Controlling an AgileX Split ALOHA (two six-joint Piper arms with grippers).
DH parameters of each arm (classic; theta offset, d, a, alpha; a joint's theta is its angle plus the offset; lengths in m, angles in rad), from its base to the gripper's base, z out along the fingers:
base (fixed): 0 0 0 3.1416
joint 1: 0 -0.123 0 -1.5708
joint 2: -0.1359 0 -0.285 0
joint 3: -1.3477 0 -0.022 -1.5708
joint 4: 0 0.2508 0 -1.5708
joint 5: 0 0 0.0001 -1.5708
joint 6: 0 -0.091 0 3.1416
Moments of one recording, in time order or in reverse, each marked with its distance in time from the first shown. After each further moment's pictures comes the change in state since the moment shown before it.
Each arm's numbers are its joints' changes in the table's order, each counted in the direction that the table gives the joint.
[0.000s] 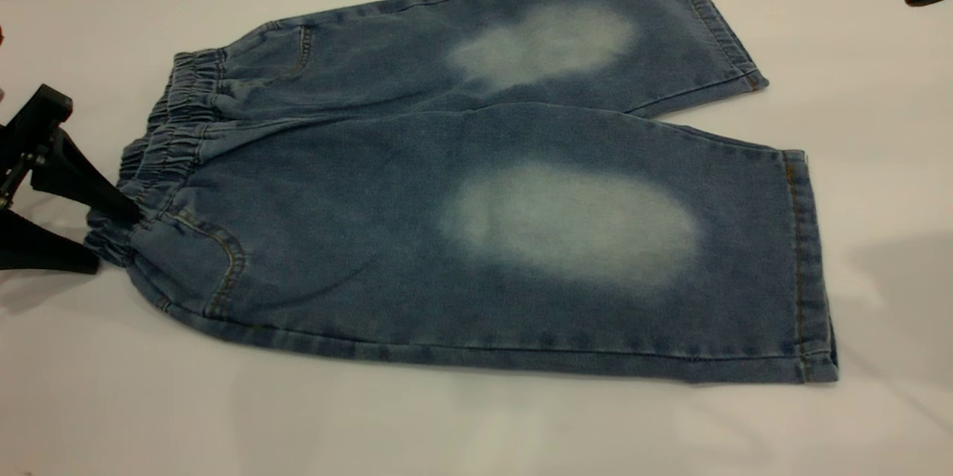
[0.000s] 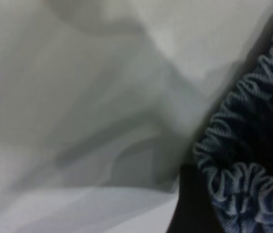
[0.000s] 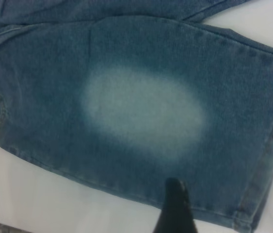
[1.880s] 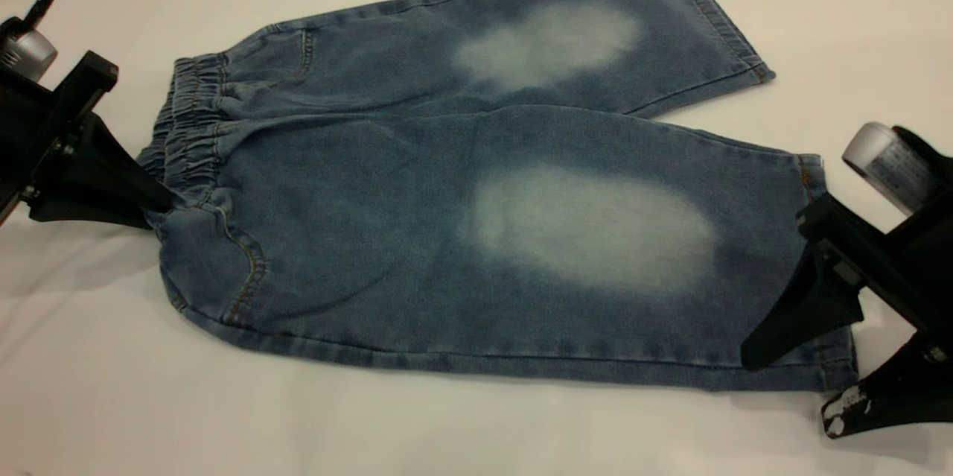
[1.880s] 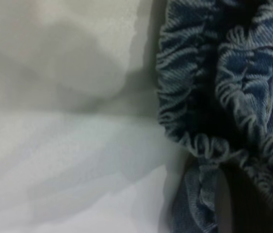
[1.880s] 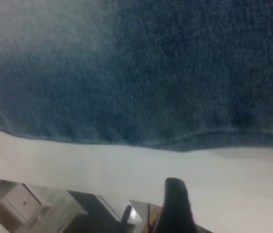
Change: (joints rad) left arm 0.112 0.063 -0.001 -0.044 0.041 -0.053; right arm 0.000 -0.860 -0.106 0.645 0.036 0.435
